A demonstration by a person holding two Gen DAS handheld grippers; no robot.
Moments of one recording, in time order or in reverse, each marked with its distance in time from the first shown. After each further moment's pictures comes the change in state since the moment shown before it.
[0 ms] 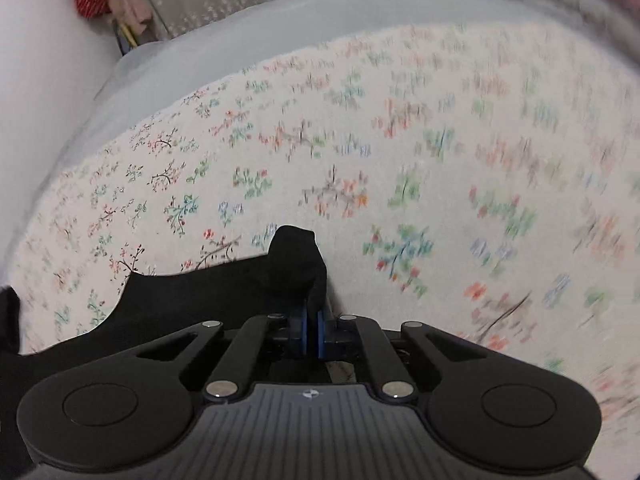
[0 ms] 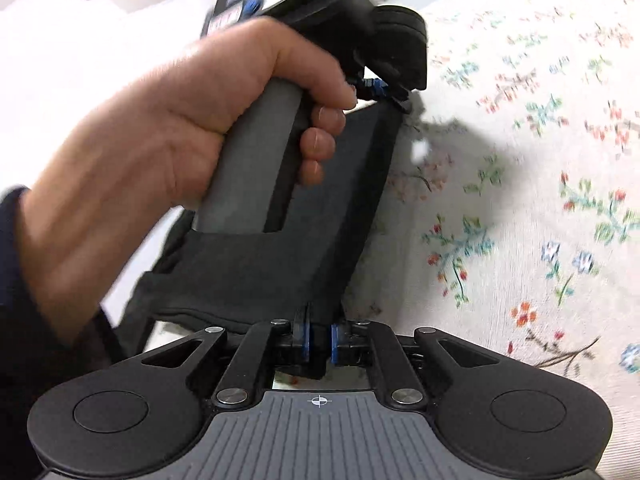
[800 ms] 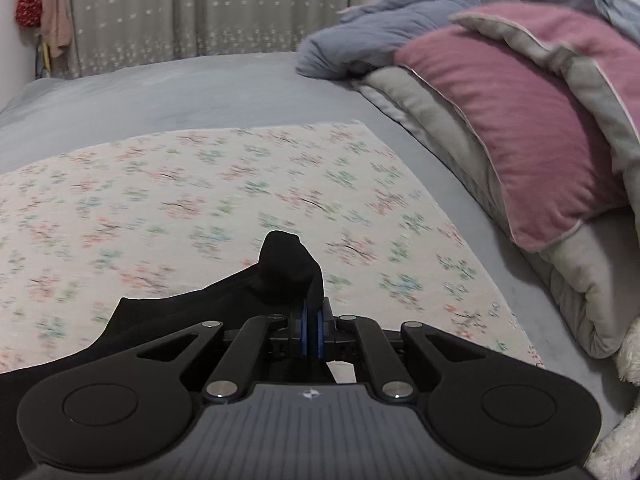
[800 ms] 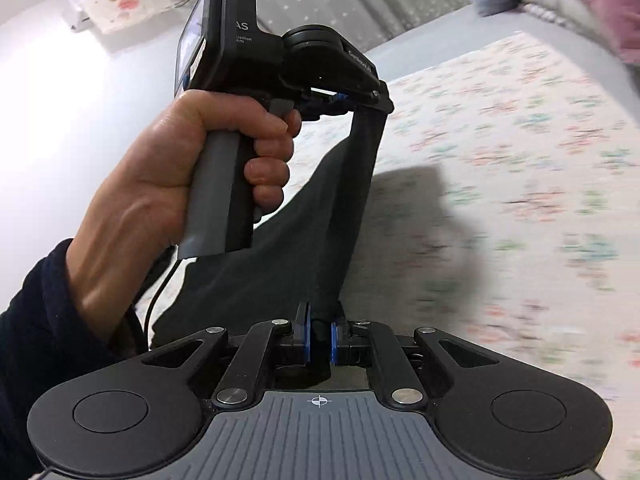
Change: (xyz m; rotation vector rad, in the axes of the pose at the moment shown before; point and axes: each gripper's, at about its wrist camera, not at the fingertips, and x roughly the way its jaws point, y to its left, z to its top) left arm -0.086 -0.229 0.053 -0.086 -0.187 -0.371; right arm -0.212 -0.057 0.034 -0.044 -0.135 -0.174
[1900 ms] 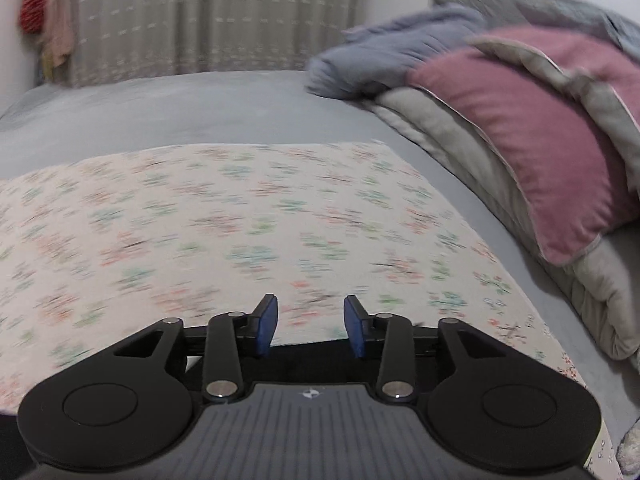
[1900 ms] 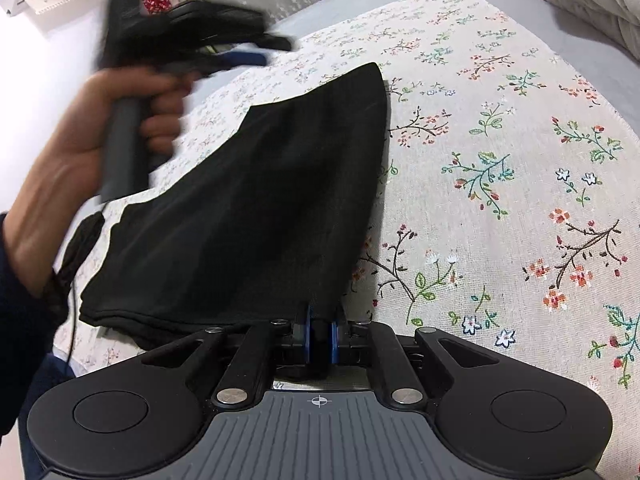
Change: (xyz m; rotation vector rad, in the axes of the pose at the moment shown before) left arm -0.011 0.091 0.000 -0.021 -0.072 -0.037; right arm 0.045 -0.025 -0.012 0.061 0.120 -0.175
